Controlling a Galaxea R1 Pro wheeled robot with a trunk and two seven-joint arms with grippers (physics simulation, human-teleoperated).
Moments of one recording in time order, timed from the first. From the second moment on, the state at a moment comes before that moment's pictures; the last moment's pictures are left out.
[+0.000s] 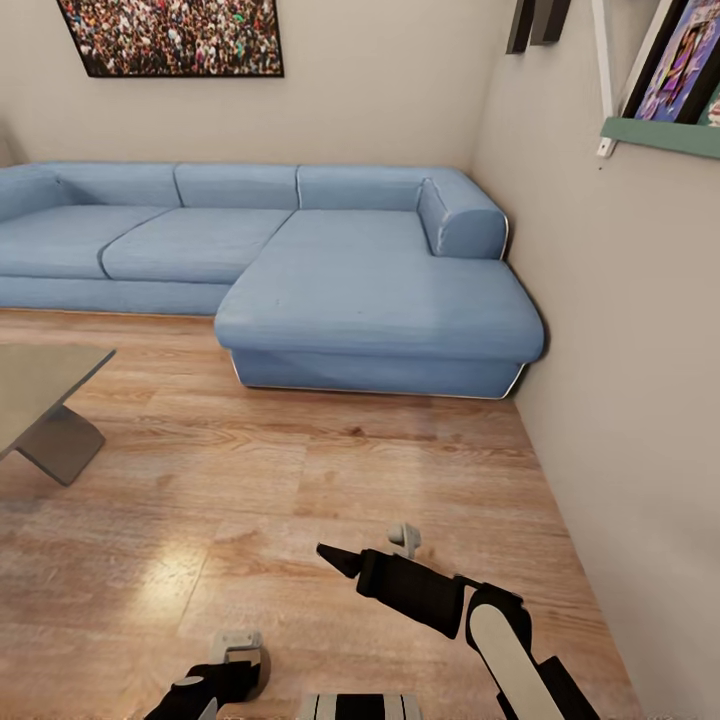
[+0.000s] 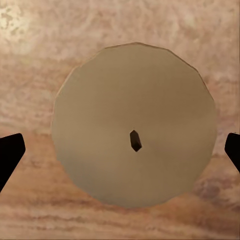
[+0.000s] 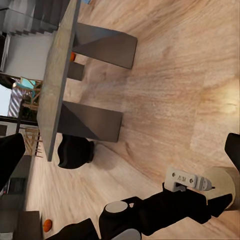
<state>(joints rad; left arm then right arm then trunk) -0.39 0.04 -0.16 -0.45 0.21 0.18 0.09 -0.22 0.00 0.37 -1.60 -0.97 0.73 0.12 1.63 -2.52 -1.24</state>
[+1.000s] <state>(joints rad) -0.39 0.04 -0.16 -0.45 0.21 0.17 0.09 -0.22 0.00 0.38 -1.60 -0.97 0.73 0.12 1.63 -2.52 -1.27</state>
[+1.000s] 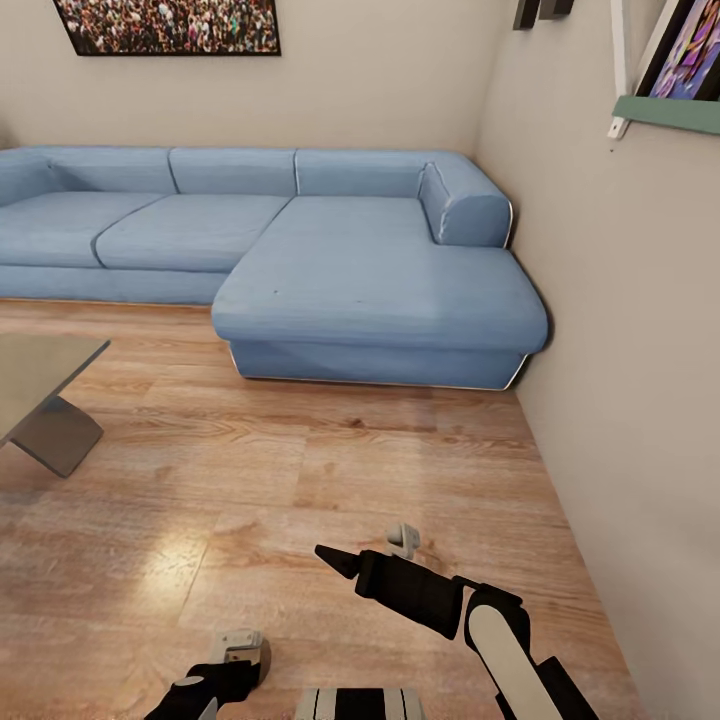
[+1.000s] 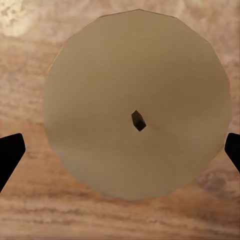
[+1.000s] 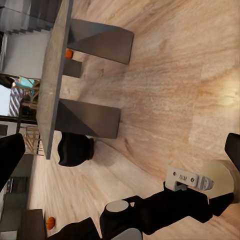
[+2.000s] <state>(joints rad) -0.39 0.03 -0.21 -0.45 0.21 0.17 0.09 -0.22 0.00 0.38 -1.60 -0.97 0.73 0.12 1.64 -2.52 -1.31</state>
